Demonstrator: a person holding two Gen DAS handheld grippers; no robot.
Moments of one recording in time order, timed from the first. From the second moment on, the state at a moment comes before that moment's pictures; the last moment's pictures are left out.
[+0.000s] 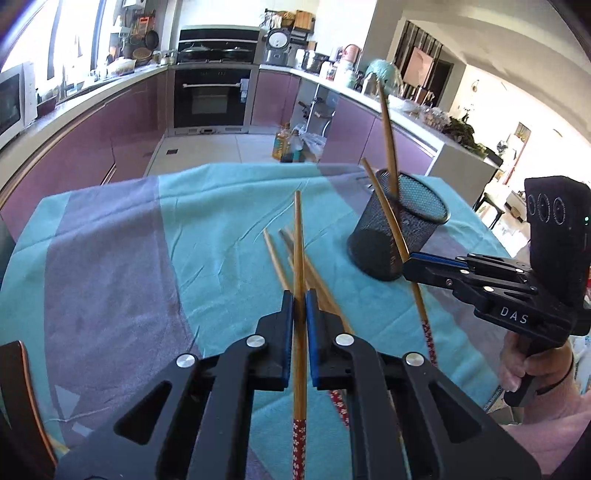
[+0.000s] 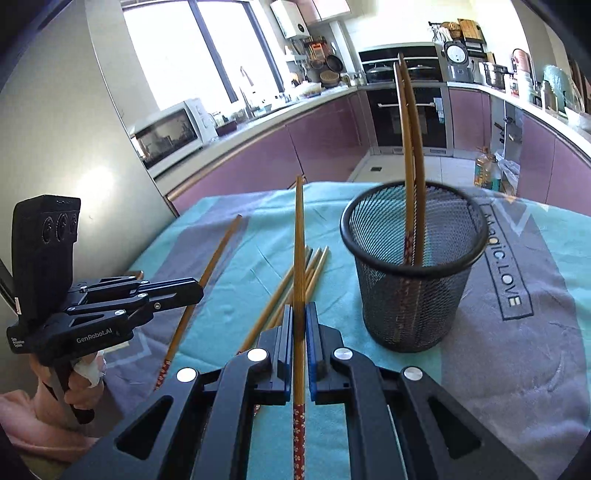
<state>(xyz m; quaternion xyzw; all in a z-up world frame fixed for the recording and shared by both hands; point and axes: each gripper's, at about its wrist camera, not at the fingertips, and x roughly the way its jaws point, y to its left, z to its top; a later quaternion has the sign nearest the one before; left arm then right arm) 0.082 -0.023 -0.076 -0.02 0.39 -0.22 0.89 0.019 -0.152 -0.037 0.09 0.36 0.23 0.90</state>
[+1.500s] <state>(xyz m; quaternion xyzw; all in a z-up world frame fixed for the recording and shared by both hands) 0.082 -0.087 0.096 -0.05 0.22 -0.32 0.92 0.034 -0.233 0.079 0.07 0.20 0.18 0.96</state>
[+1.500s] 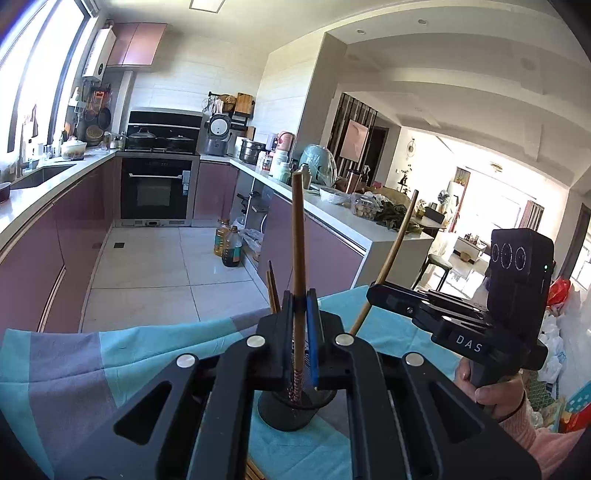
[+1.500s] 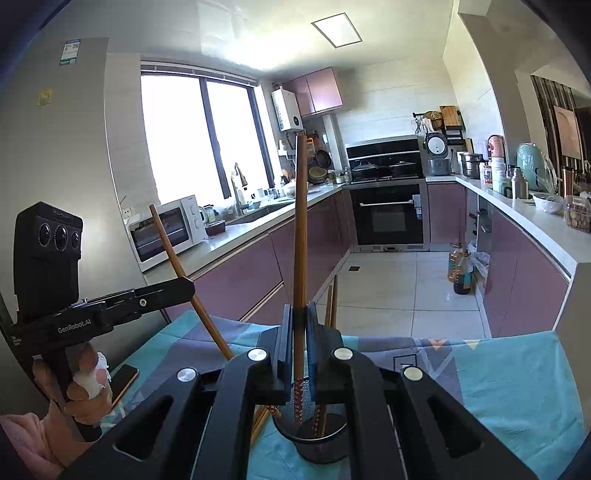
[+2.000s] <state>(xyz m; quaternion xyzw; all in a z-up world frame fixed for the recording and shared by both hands) 0.101 -0.128 0.049 0.01 0.31 -0.33 0.89 0.063 -0.220 0.035 0.05 0.30 0.18 0.94</state>
